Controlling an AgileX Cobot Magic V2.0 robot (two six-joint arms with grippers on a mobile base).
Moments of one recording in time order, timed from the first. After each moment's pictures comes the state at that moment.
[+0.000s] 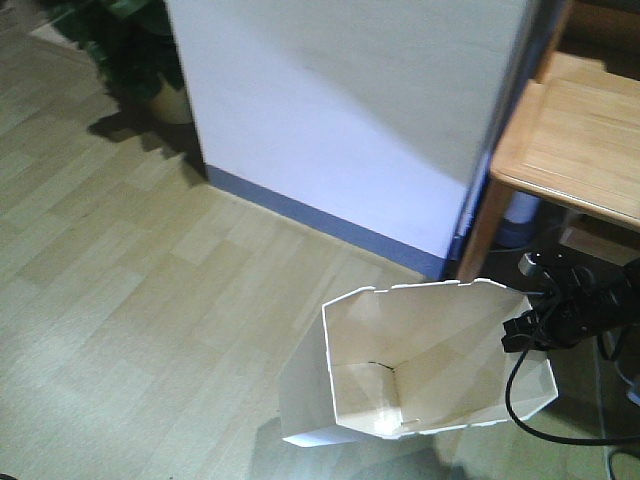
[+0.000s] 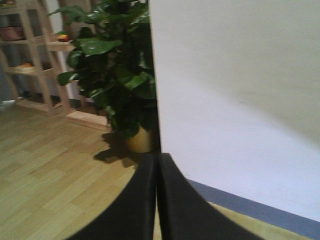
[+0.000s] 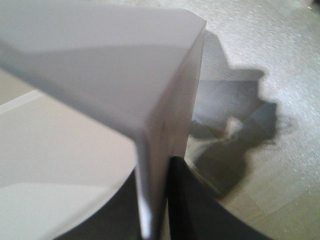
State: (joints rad) left arm 0.07 -0.02 0.03 0.04 0.12 -0.05; right arm -0.33 2.33 -0.98 1.01 0.59 -1.44
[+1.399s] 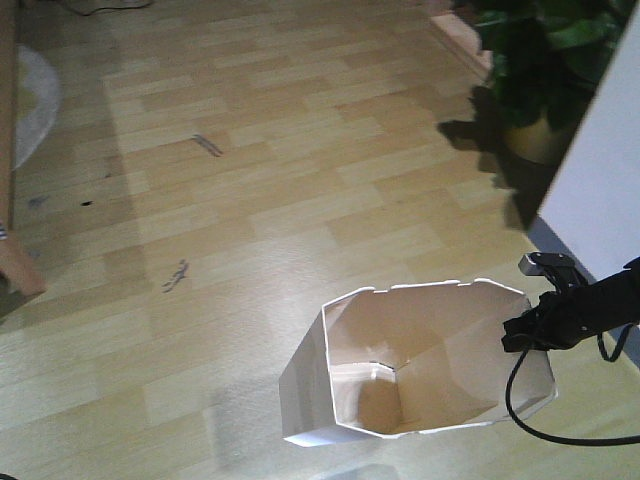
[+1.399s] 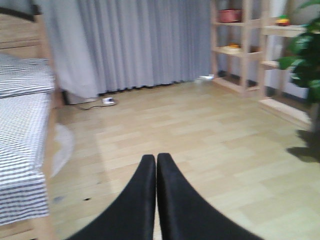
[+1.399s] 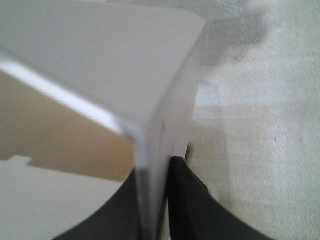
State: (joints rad) left arm 0.07 -0.02 0.03 0.04 0.12 -0.05; right arm -0.33 2.33 -0.98 1.01 0.59 -1.44
